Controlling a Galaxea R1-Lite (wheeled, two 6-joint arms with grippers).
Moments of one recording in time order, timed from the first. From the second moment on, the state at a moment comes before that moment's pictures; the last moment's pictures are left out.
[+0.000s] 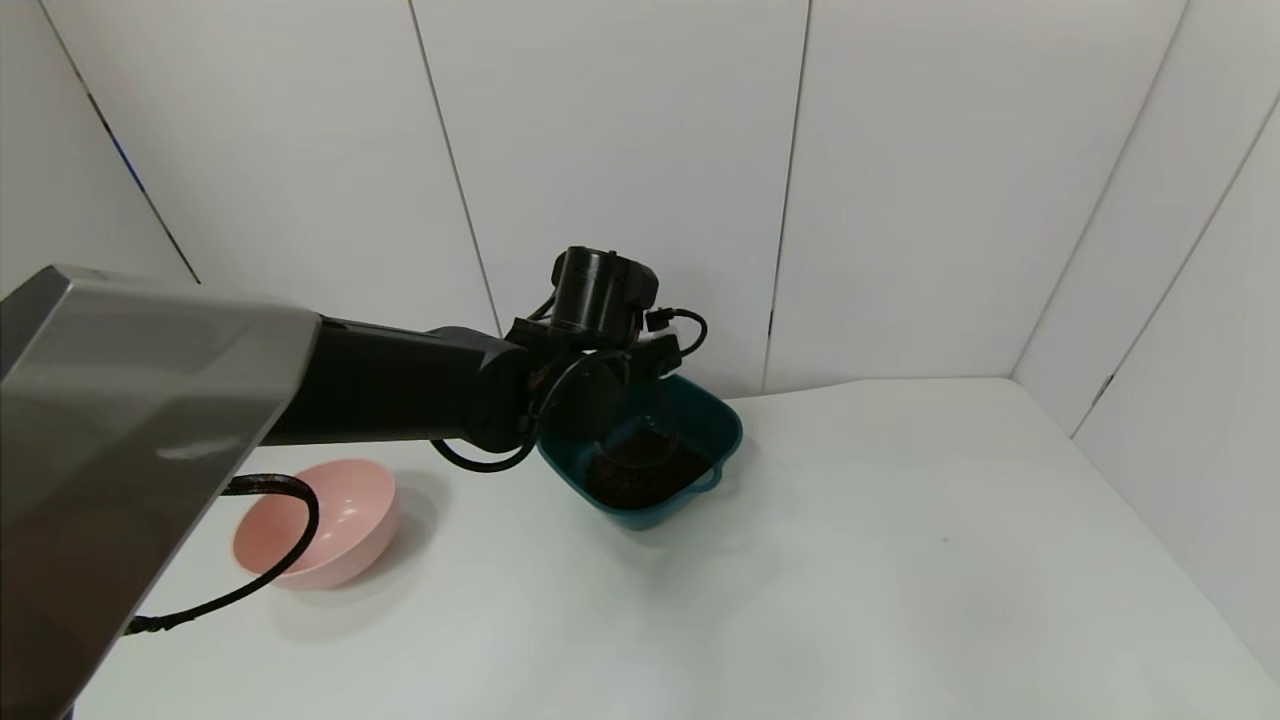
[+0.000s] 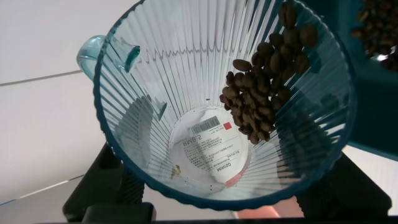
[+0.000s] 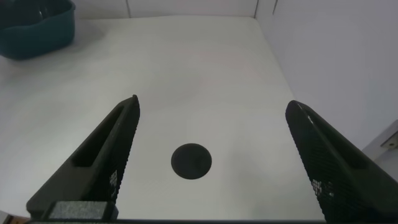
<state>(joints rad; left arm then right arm) -0.57 2.14 -1.60 -0.04 0.80 1.05 0.00 0.00 0.00 0.00 -0.01 0.00</state>
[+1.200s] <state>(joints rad) -0.47 1.78 -1.33 0.03 0.41 0.16 0.00 0.00 0.00 0.00 -0.01 0.00</state>
